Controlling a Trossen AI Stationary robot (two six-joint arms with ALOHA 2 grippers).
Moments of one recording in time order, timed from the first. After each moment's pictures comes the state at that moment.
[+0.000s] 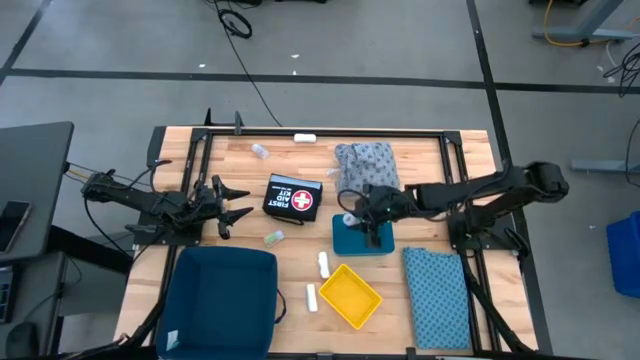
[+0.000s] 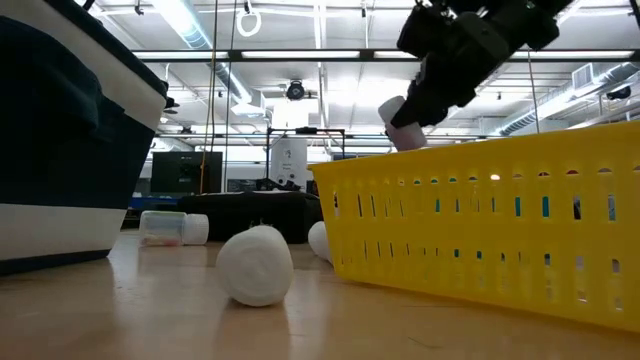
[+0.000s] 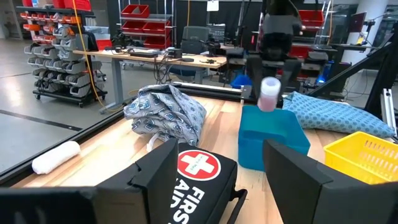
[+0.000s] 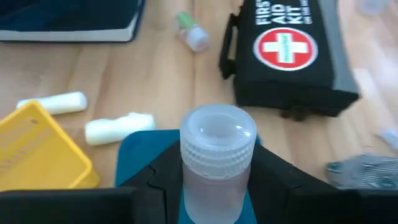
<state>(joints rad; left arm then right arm) -0.32 0.08 0.01 0.09 -0.62 -0.03 0.05 1.38 0.81 -0.13 0.01 0.05</state>
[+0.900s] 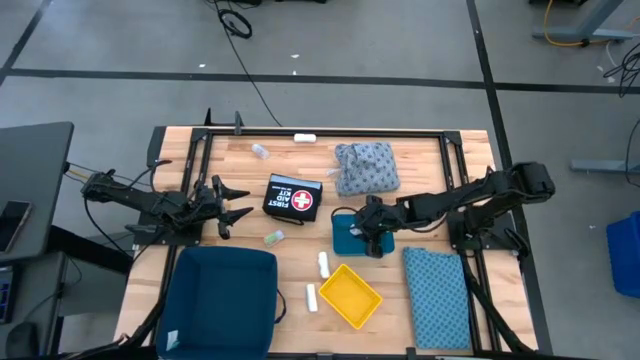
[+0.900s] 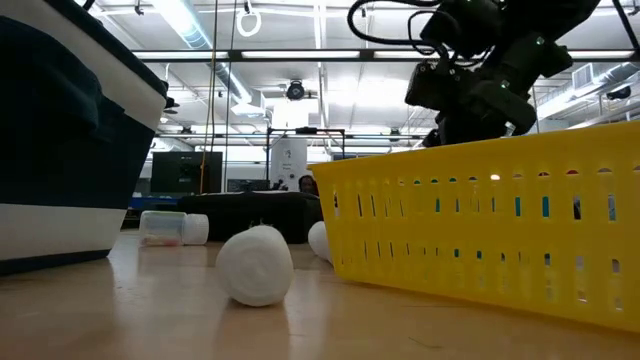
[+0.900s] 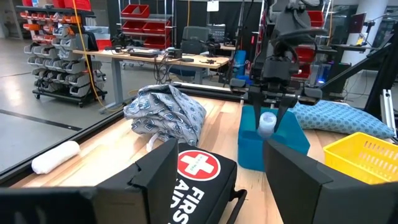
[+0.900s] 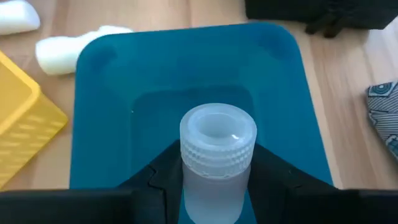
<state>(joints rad) -0.32 0.08 0.01 0.09 -0.62 -0.04 0.10 1.50 0.74 -0.17 0.07 0.12</state>
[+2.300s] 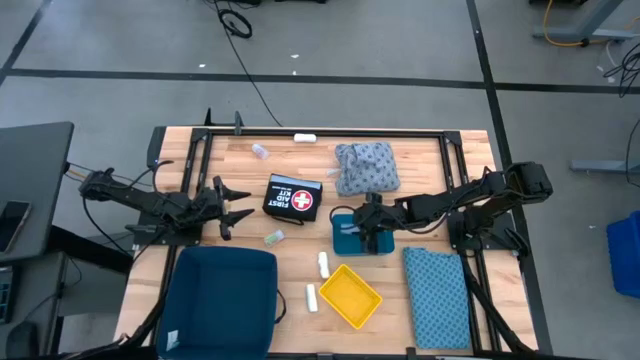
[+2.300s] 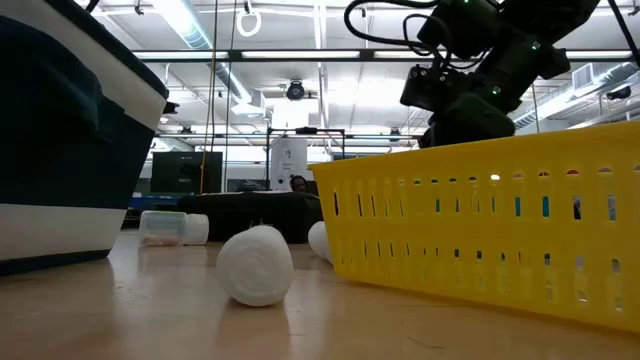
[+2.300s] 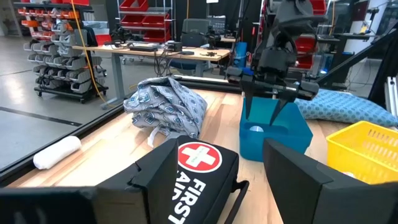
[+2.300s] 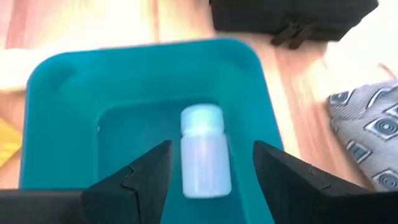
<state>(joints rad) -0.32 0.13 0.01 0.09 -0.62 -0.04 0.10 1.52 0.74 -0.12 0.18 0.12</state>
